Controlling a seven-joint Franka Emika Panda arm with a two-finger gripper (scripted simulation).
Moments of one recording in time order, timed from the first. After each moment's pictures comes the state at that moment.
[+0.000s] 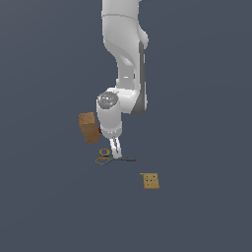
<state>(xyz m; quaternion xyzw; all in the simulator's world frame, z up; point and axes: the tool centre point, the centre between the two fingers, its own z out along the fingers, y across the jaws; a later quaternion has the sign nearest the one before) -0.027 -0.061 0.047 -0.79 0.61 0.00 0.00</state>
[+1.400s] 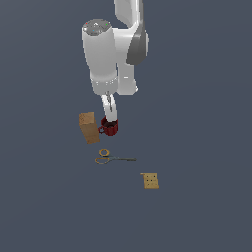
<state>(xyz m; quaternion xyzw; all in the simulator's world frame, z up) -0.077 -0.071 0.230 -0.79 0.61 0.00 0.00</state>
